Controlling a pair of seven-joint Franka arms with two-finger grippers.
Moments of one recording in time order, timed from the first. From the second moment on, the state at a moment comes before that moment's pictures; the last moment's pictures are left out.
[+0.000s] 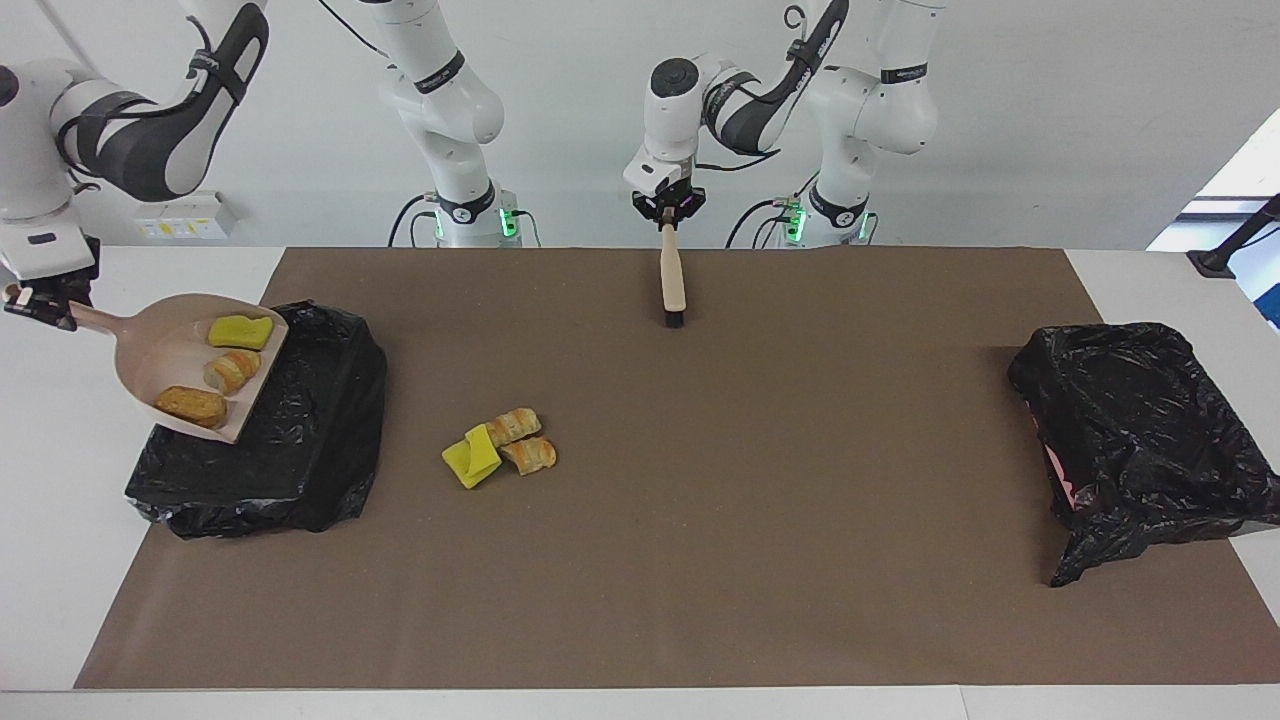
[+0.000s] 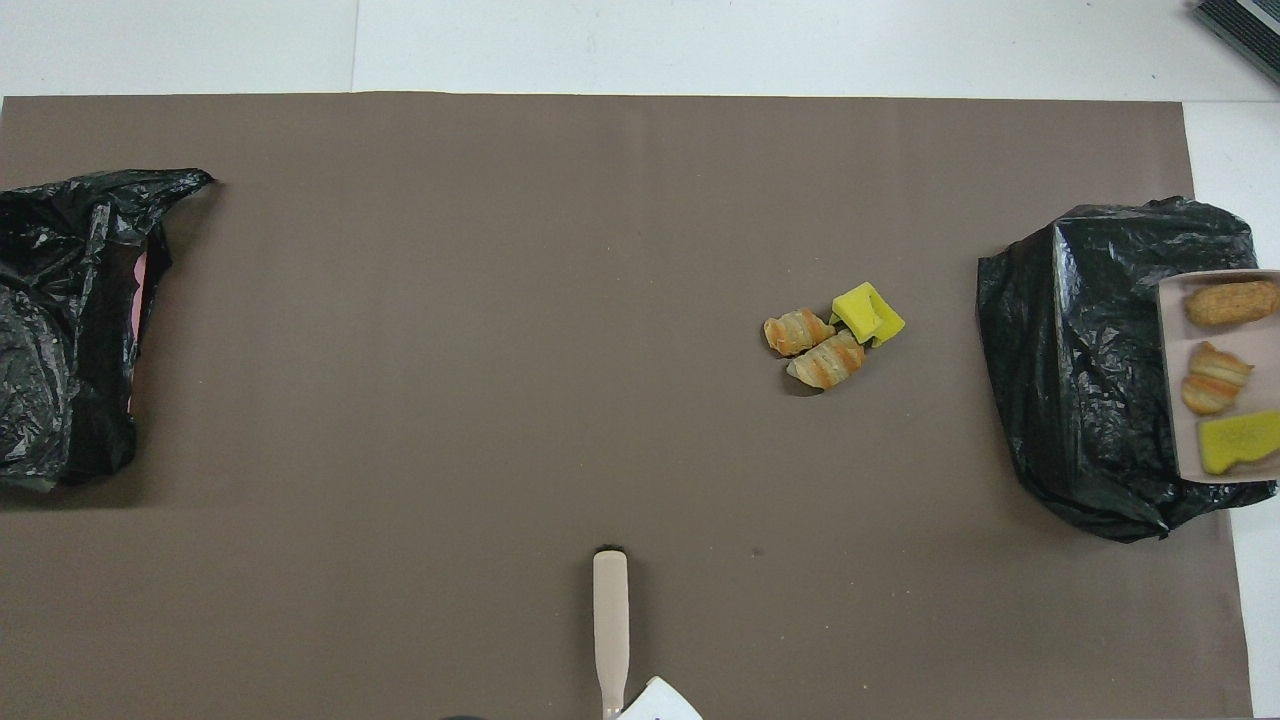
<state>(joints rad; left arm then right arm) -0.74 -0.24 -0.43 -2.51 -0.30 2.18 -0.91 -0.47 0.13 -0.02 -1.73 -0.42 2.07 -1.91</state>
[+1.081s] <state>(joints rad) -0.32 -0.21 -0.40 -2.23 -0.17 2.00 -0.59 -0.40 0.15 -0.01 -1.73 -0.53 2.25 -2.15</state>
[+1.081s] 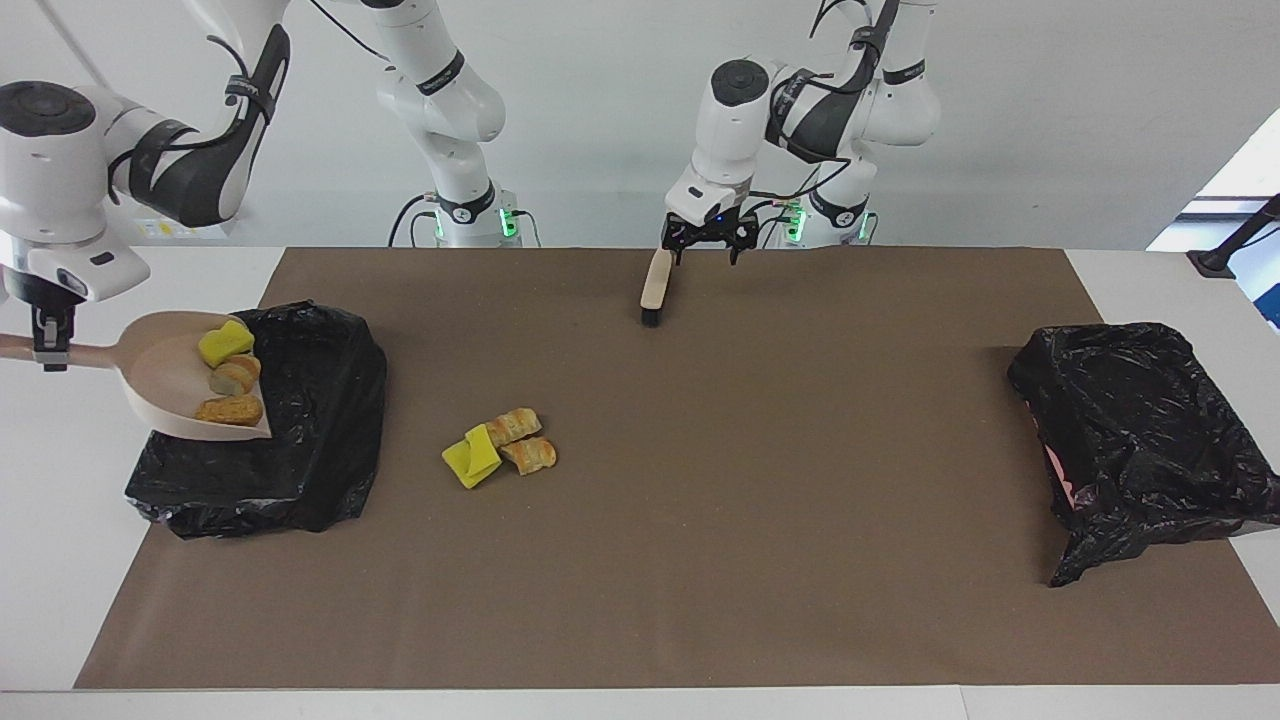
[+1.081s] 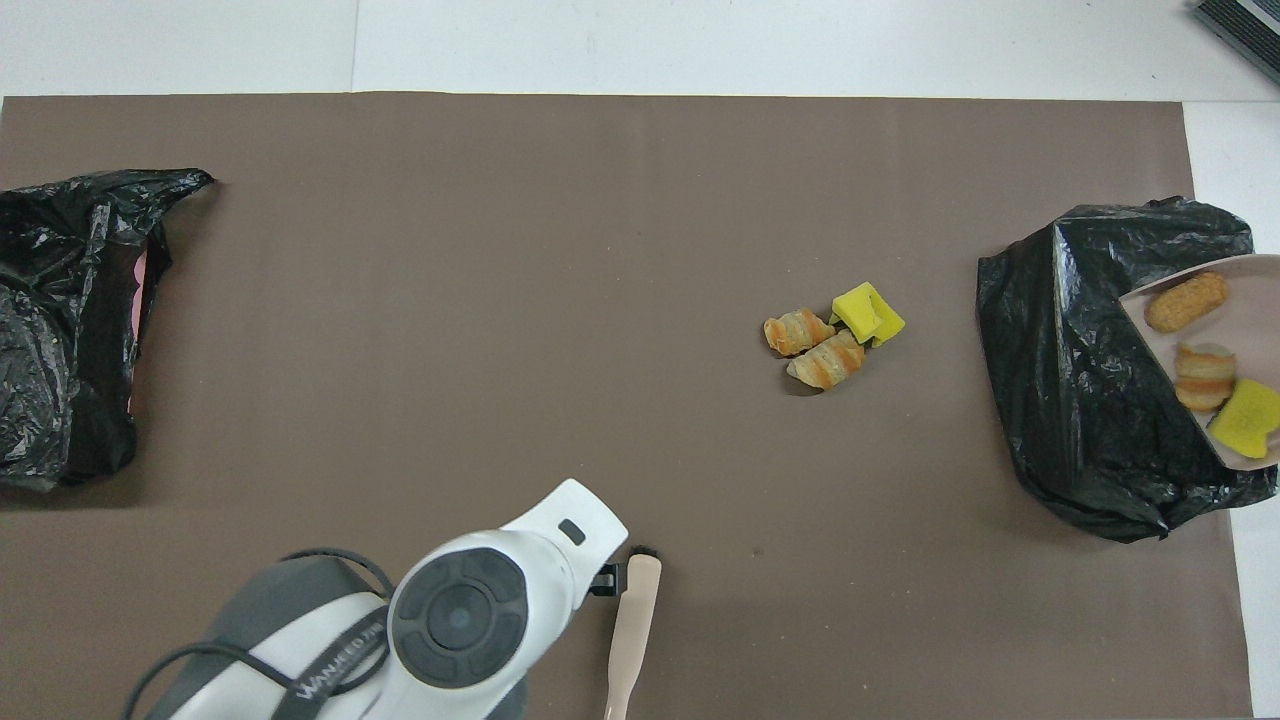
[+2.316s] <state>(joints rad) 0.00 -0.18 -0.20 -1.77 -0.06 1.61 -0.12 -0.34 0.08 -0.01 -1.72 -0.60 2.02 -1.88</state>
